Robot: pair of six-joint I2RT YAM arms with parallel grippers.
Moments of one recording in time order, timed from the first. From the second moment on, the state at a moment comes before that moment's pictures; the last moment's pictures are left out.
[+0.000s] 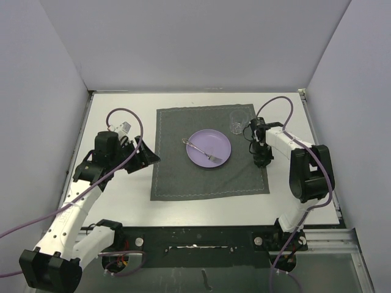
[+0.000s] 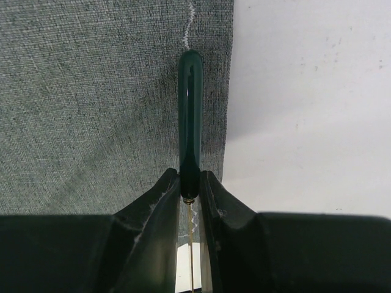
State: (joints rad) left arm -0.23 0.93 0.86 -0.62 0.36 -0.67; right arm 0.21 1.76 1.18 -0.84 0.23 0.21
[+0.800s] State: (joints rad) left arm -0.23 0.92 0.86 -0.65 0.35 -0.67; right arm 0.34 1.91 1.31 -0.86 0.23 0.18
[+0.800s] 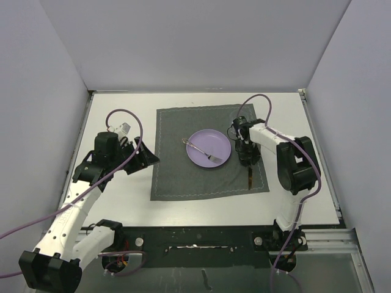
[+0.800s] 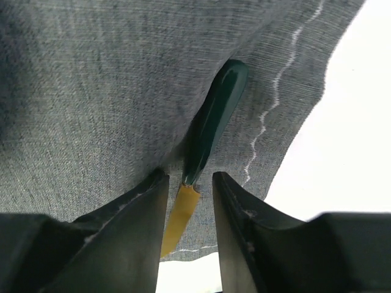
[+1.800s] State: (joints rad) left arm -0.23 0.87 0.88 -0.67 0.36 -0.67; right arm 0.41 1.95 1.56 -1.11 0.56 0.14
